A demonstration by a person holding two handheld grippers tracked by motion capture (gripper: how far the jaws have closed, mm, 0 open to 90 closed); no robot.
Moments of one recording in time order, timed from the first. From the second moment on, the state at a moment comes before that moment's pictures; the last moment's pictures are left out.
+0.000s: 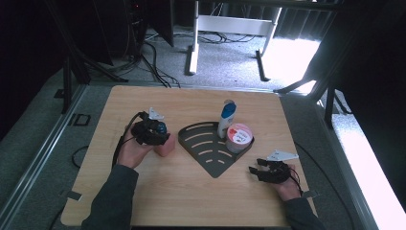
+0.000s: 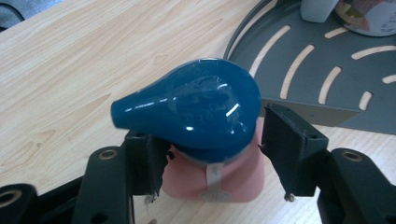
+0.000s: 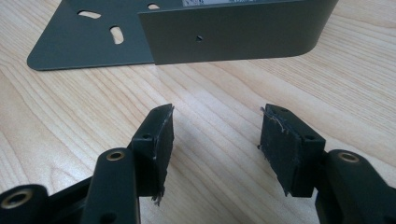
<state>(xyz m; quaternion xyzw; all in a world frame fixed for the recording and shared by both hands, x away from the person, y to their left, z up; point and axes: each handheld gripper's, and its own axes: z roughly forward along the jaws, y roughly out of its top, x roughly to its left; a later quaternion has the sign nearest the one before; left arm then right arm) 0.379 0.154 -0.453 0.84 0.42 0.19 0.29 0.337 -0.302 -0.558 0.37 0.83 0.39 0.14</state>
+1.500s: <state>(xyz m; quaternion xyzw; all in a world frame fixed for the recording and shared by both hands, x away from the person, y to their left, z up) 0.379 0.144 -0.444 0.83 0.42 0.19 0.31 0.337 -0.302 -0.558 0.37 0.83 0.39 0.13</state>
